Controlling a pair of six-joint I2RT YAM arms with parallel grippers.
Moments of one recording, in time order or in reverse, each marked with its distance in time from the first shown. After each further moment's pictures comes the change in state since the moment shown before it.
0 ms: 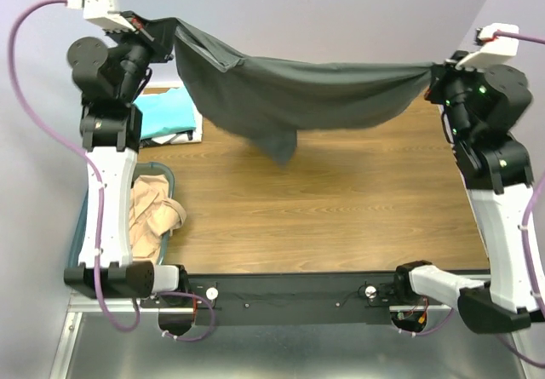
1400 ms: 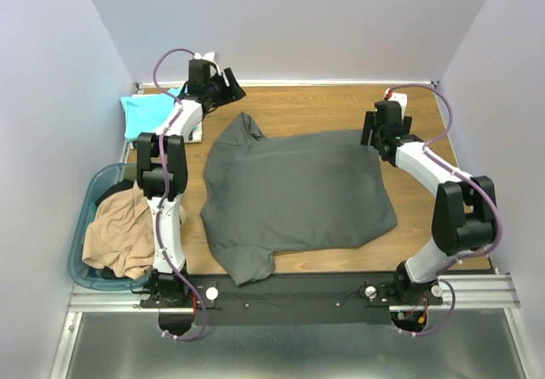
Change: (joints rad) left arm -0.101 0.852 0.129 -0.006 0.006 0.013; right arm -0.026 0.406 -0.570 0.347 0.162 0.118
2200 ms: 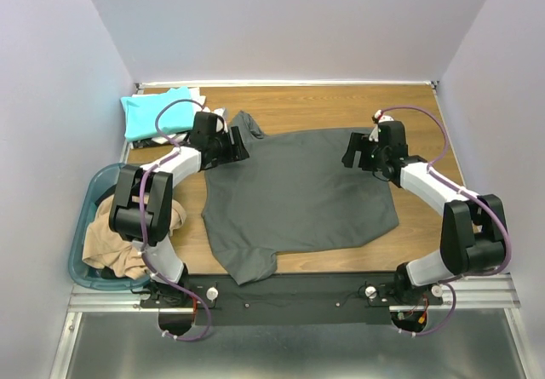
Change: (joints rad) left arm -0.118 -0.471 -0.790 0.015 -0.040 0.051; right arm -0.005 -0.086 -0.217 0.072 -0.507 0.082
